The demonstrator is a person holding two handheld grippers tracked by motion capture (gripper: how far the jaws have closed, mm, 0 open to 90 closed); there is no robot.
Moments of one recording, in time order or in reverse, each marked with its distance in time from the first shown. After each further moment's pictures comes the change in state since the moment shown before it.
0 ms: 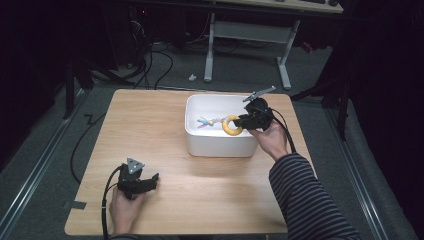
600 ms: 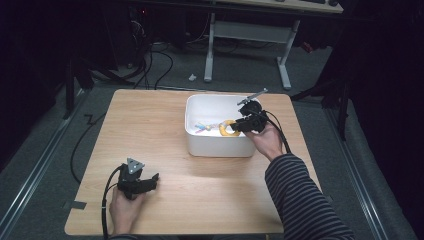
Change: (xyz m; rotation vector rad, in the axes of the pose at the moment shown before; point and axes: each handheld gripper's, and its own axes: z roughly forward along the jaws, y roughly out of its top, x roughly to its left) left arm 0.000 0.000 0.000 0.000 -0.001 0.000; right arm 0.005 -0.001 0.019 0.071 -0.002 0.009
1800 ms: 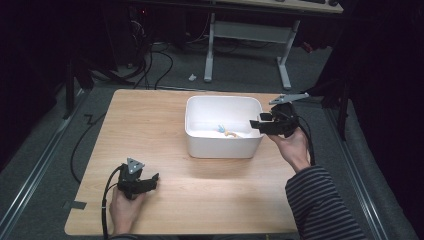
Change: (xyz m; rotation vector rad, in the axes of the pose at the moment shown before) left arm 0.000 0.000 0.000 0.000 0.000 0.001; right arm -0.016 -0.041 -0.079 -0.224 -0.044 0.052
